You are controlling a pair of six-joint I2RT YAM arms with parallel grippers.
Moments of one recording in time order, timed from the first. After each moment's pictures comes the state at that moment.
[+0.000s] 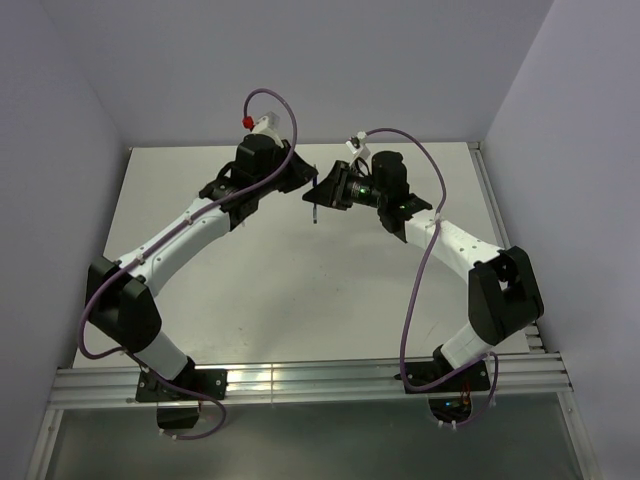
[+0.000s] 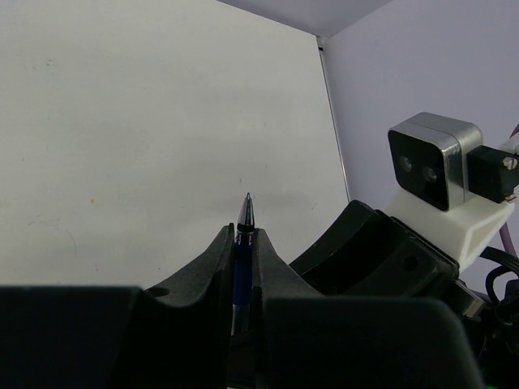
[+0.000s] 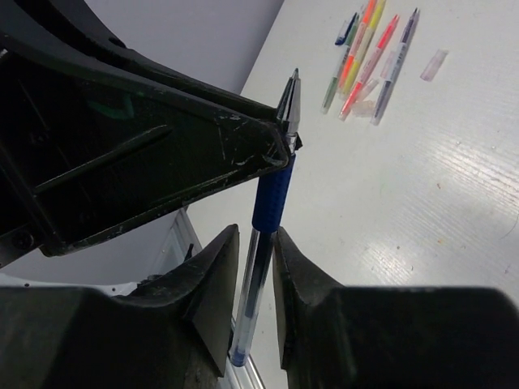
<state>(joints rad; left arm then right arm) -0.60 1.60 1.43 -0.16 0.02 -0.81 0.46 1.56 1.11 0.23 -0.62 0.77</state>
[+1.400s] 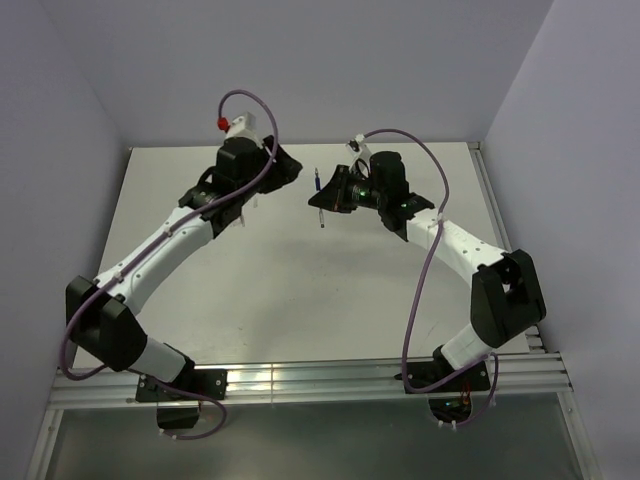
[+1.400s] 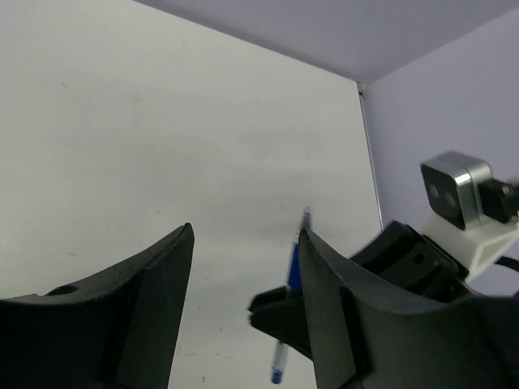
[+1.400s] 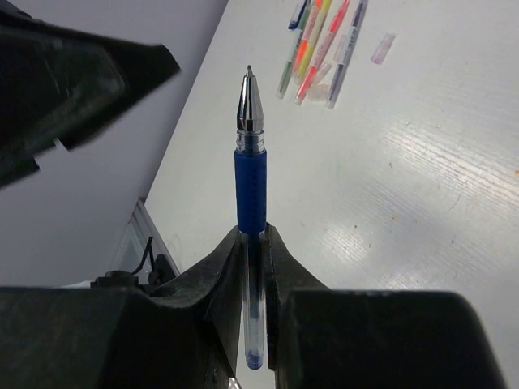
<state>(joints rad) -0.57 1.50 1.37 -0.21 -0.11 -0.76 0.46 1.55 1.13 0.07 -0.55 0.65</state>
